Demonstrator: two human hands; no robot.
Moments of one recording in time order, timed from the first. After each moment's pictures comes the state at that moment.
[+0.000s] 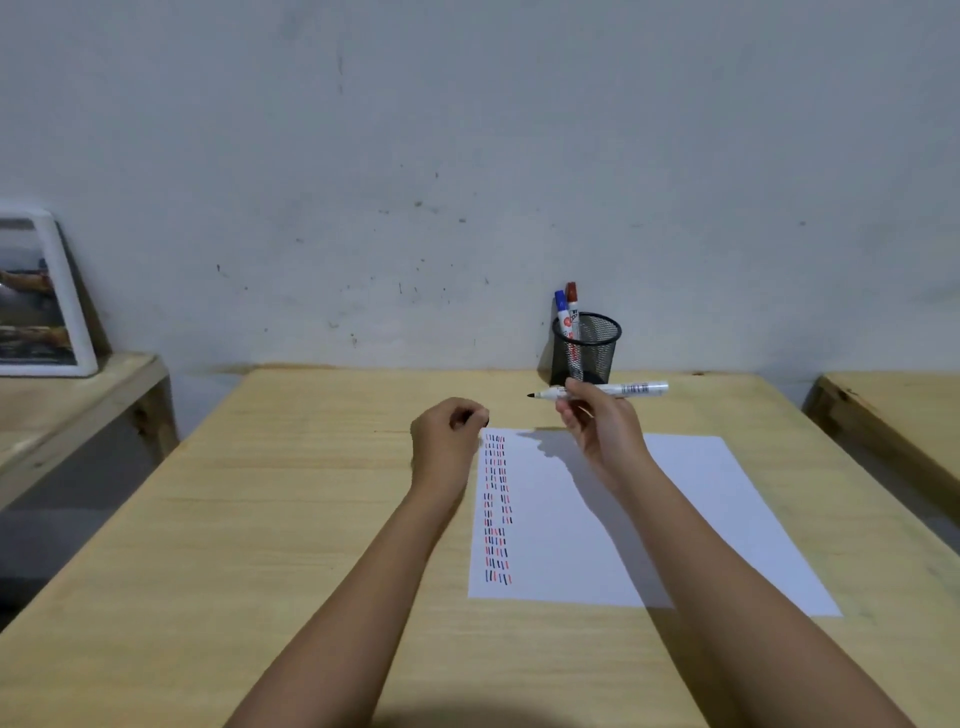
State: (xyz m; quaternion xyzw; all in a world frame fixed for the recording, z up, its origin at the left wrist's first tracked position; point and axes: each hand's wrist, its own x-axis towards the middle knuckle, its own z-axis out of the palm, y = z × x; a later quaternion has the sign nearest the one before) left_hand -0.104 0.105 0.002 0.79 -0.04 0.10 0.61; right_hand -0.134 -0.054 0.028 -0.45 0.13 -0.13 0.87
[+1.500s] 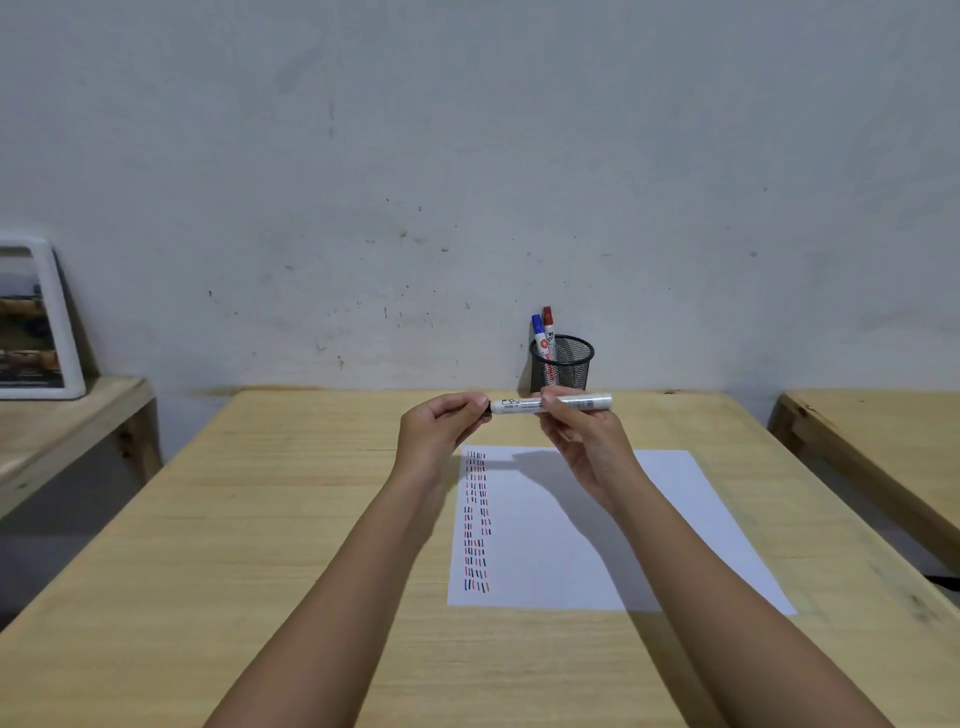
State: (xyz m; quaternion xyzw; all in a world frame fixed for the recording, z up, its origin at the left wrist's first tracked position) left_hand -0.123 0.104 0.045 0.56 -0.06 -0.06 0.82; right_hand -0.158 -0.060 0.041 -0.50 0.02 -0.11 0.86
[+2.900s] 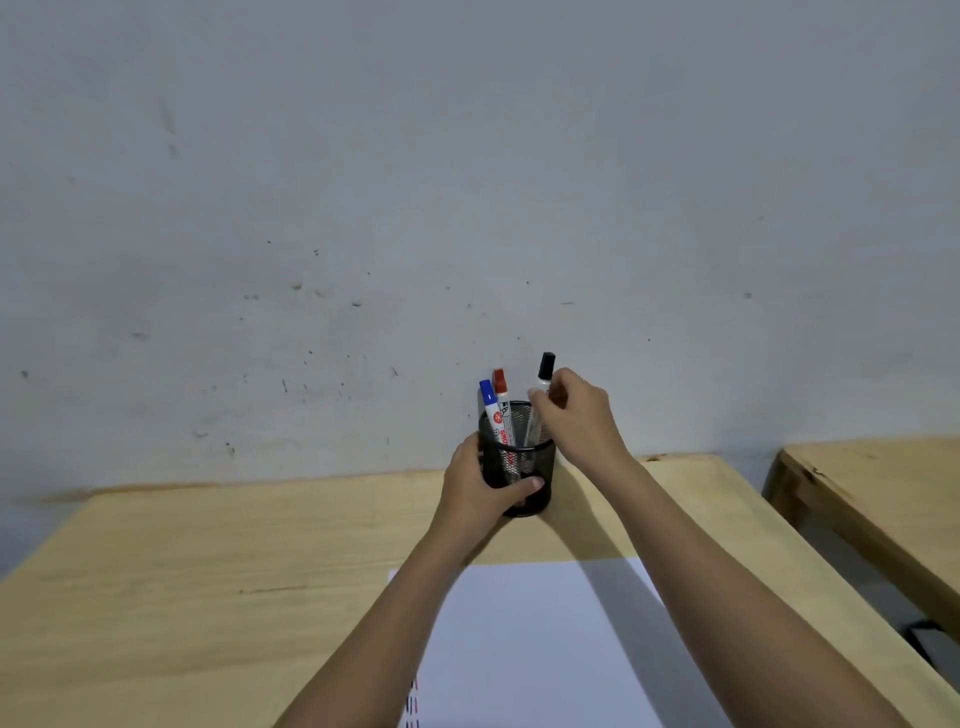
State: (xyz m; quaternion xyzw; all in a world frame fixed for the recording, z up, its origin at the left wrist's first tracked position) left_hand 0.002 -0.022 -0.002 0.78 -0.19 -0.01 0.59; right_hand -0.022 -0.150 0.073 -0.86 0.08 -0.27 0.44
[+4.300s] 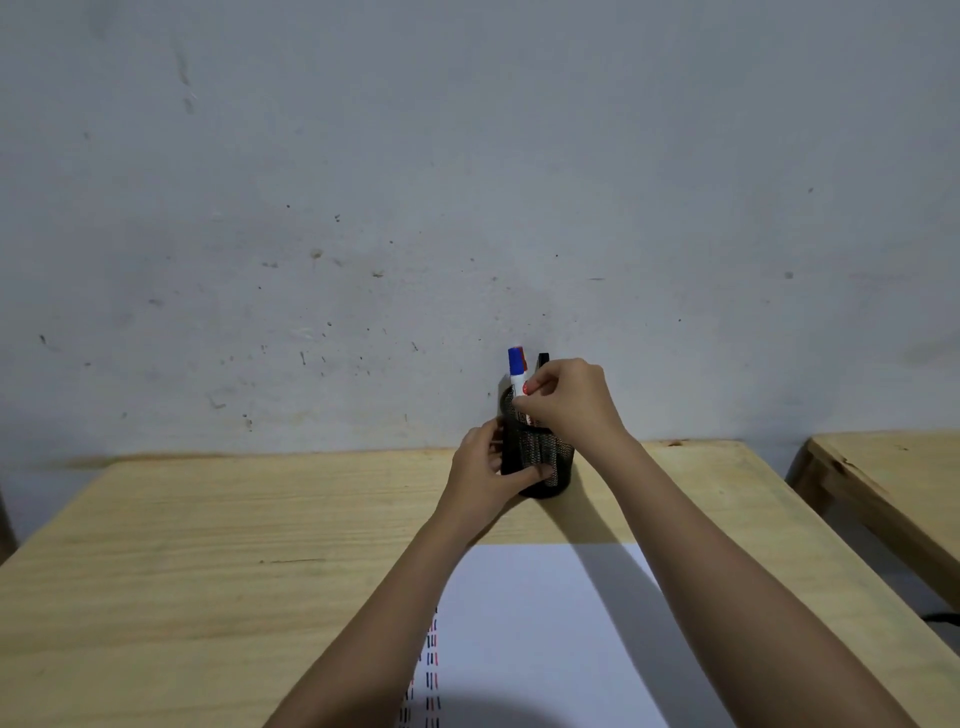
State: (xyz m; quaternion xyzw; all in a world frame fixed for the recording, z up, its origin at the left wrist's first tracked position) left_hand 0.008 -0.011 -0.012 0.75 -0.21 -0.02 0.62; right_hand -0.009 -0.126 0.074 -0.89 0.09 -0.22 0.39
